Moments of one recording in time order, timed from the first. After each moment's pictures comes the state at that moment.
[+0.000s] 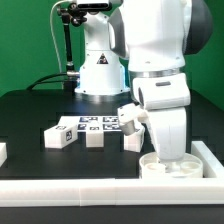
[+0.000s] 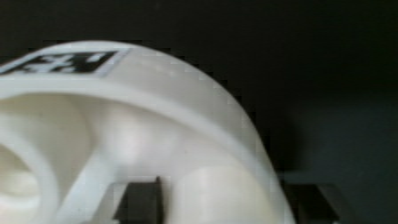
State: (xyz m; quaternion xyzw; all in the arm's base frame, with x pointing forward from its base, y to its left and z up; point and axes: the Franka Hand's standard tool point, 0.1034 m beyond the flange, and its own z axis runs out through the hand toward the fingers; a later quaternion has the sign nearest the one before) arm 0.590 0.077 0.010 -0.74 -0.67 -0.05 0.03
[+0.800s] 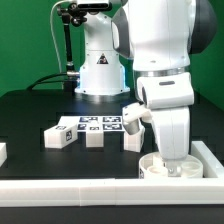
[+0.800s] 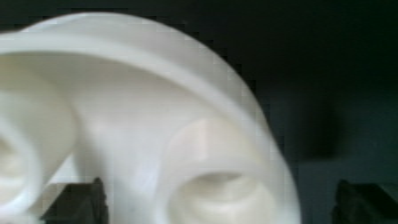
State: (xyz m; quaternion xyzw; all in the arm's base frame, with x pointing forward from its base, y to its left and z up) arm 0.593 0.076 0.021 -0.74 -0.67 -0.05 0.02
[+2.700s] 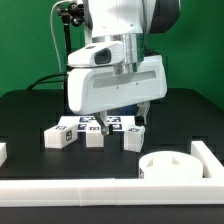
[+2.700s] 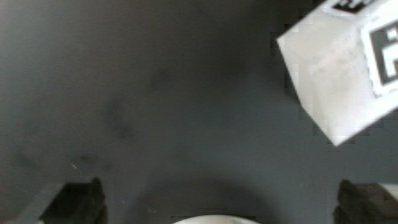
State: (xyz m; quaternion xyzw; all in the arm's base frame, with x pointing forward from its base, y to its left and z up) arm 0.527 0.010 0.055 -0.97 -0.25 -0.06 0.02
